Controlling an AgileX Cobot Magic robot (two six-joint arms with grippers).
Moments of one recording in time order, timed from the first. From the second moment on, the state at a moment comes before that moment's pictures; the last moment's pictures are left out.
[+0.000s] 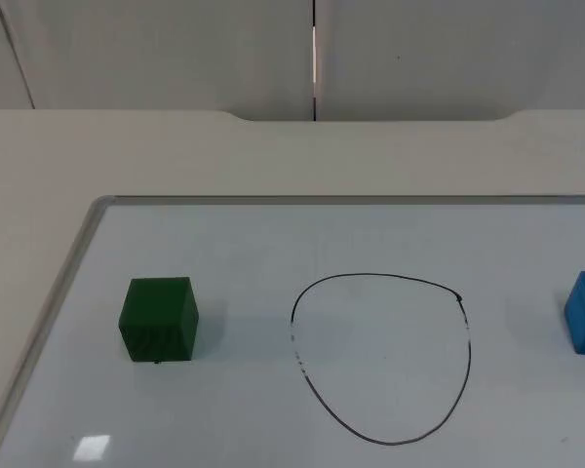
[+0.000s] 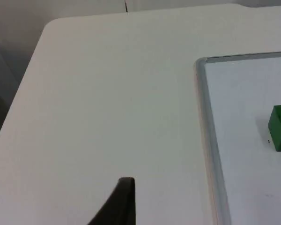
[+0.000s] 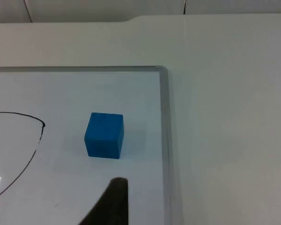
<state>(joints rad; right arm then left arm) 0.05 0.00 -0.52 -0.10 1.09 0.09 0.09 0.00 -0.50 -0.05 1.08 0.12</state>
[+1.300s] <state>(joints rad) 0.05 0.00 -0.52 -0.10 1.09 0.09 0.09 0.67 -0.59 -0.34 0.81 0.29</state>
